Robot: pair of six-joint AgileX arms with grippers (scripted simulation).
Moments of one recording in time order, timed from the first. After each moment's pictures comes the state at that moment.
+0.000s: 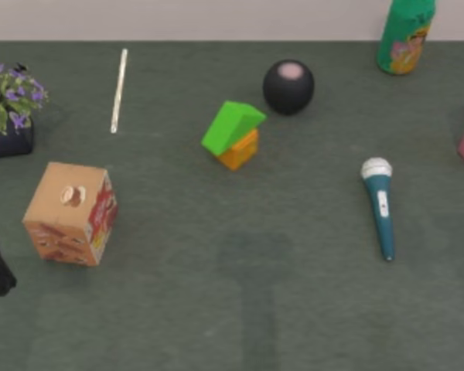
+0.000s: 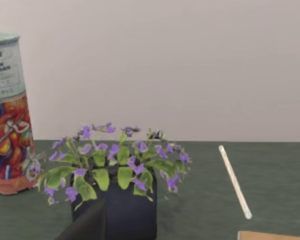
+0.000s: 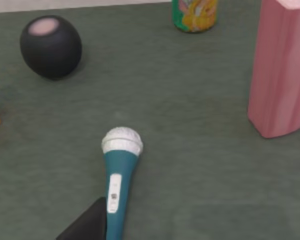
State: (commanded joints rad) left arm 0.00 0.00 0.00 0.00 0.00 0.00; right arm 0.13 0.56 0.40 -0.29 0.00 0.13
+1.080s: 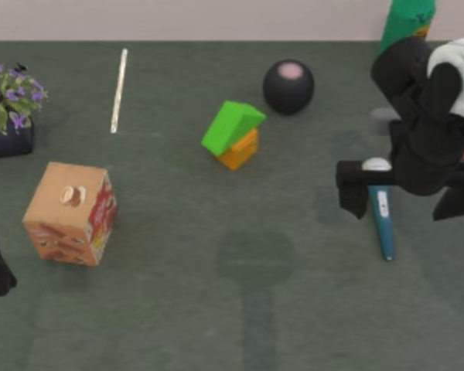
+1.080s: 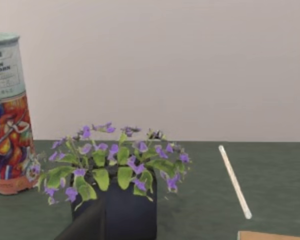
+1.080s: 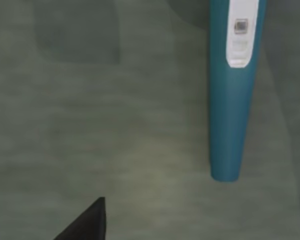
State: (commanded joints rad) left arm 0.00 0.00 0.00 0.00 0.00 0.00; right arm 0.39 1.90 1.30 -0.88 0.04 0.42
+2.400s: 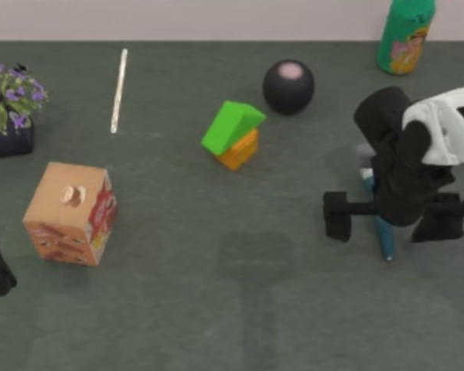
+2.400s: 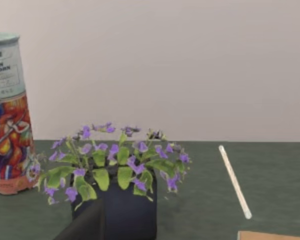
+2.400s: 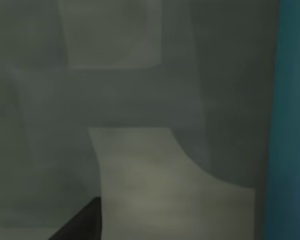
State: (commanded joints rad) left arm 0.00 0.00 0.00 0.00 0.00 0.00; right arm 0.38 2.13 1.18 -0.54 0.04 0.41
